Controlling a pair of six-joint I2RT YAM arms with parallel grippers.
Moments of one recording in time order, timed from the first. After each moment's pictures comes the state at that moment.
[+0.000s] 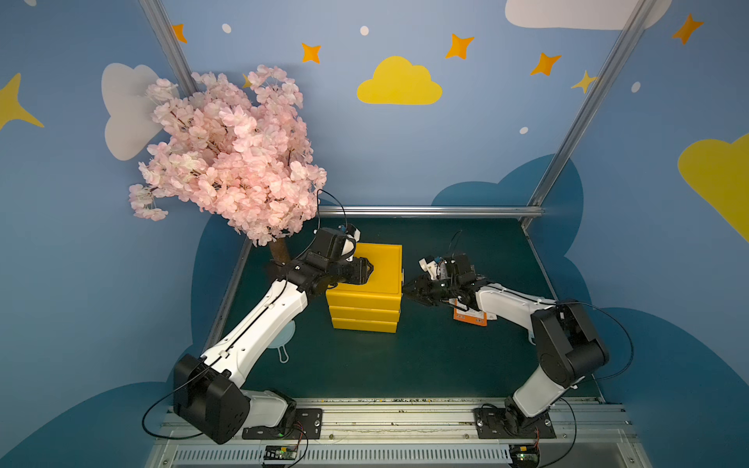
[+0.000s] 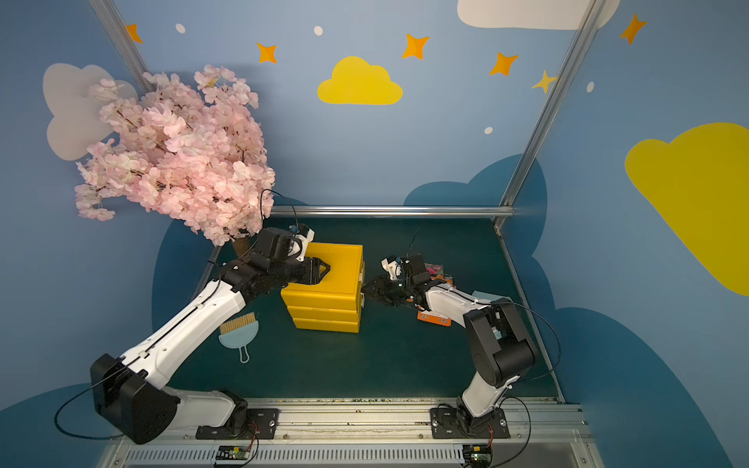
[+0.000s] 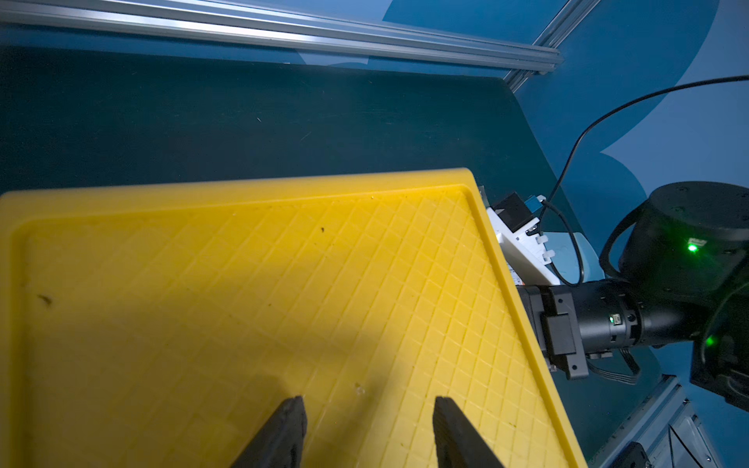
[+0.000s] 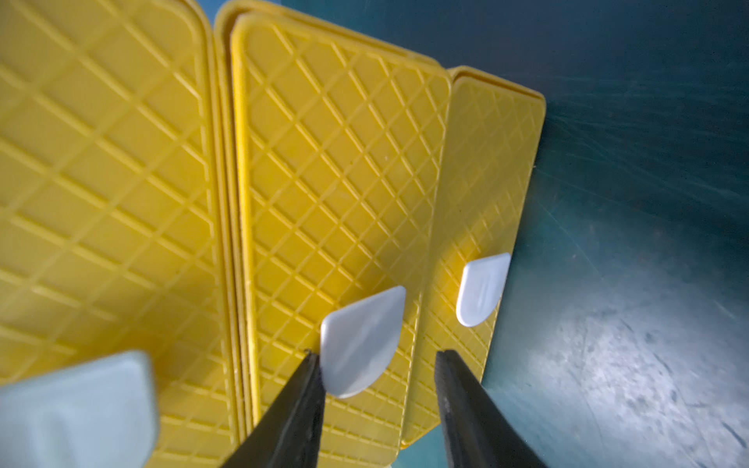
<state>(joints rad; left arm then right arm) -0.45 1.37 1.25 -0.63 0.18 -0.33 0.49 1.69 0.96 -0.03 -0.74 0.79</state>
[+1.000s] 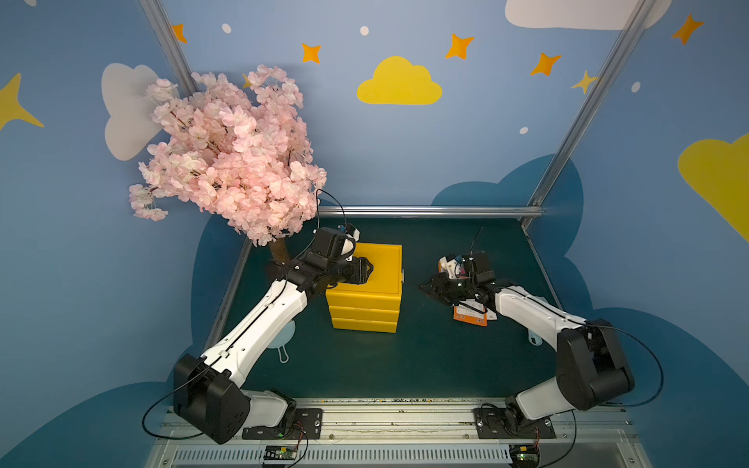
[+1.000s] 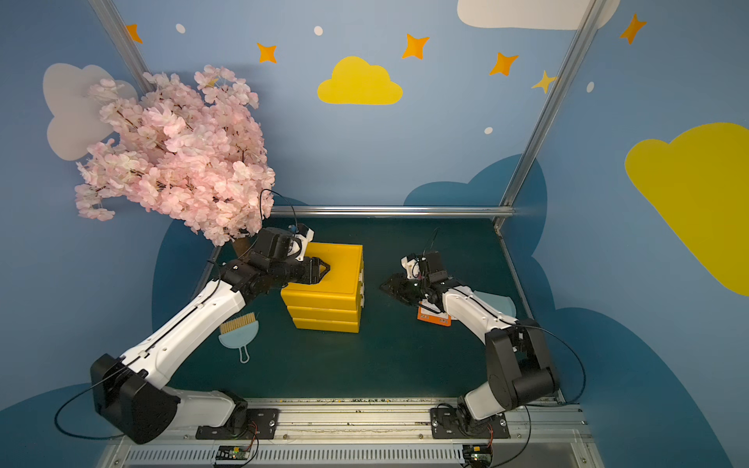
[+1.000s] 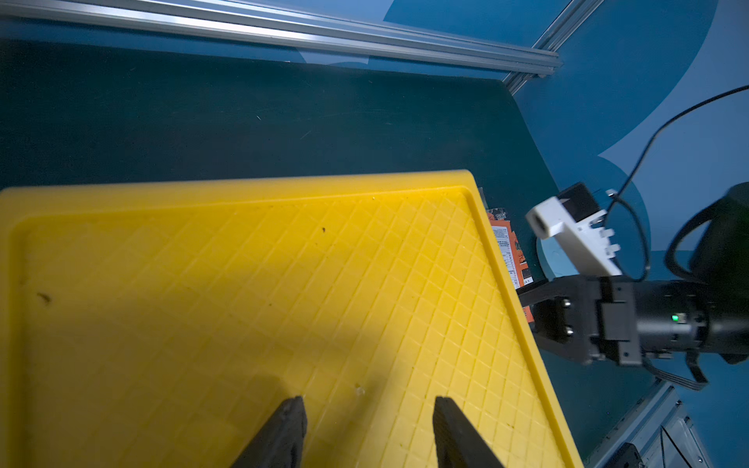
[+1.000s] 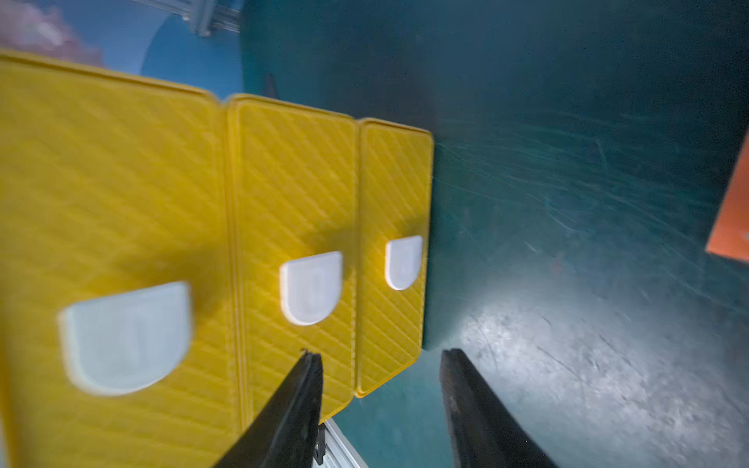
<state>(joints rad) -0.45 1.38 1.25 -0.63 0.19 -0.34 0.39 1.57 0.91 -0.22 -0.63 0.73</state>
